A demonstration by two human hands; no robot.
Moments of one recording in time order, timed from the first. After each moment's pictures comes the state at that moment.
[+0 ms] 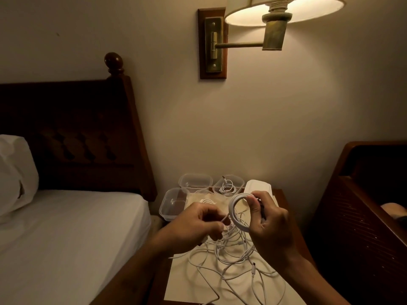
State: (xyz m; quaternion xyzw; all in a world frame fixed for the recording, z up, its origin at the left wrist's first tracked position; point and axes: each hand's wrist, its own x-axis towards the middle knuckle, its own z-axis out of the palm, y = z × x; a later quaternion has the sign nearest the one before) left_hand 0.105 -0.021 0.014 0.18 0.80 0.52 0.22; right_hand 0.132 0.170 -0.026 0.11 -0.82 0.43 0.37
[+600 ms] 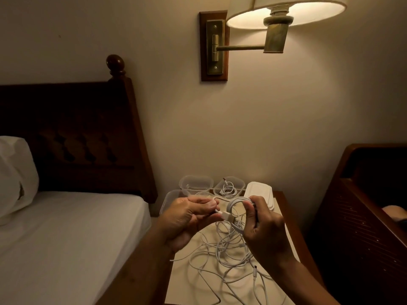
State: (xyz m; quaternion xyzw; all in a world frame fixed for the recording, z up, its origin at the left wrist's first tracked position) left_hand 0.099 -0.024 0.026 -0.04 0.51 0.83 0.24; right_hand 0.120 0.164 -0.043 0.11 -0.84 0.36 0.40
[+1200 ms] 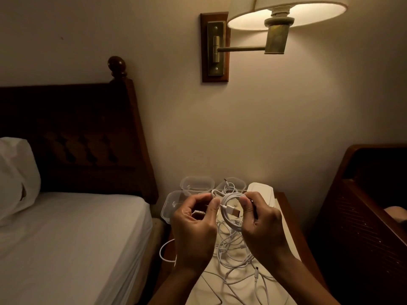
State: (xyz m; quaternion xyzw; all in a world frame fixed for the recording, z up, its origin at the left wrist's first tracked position) left_hand 0.127 0.017 -0.009 0.05 0.69 0.67 -0.26; right_hand 0.119 0.155 -0.029 0.12 -0.81 0.44 0.36
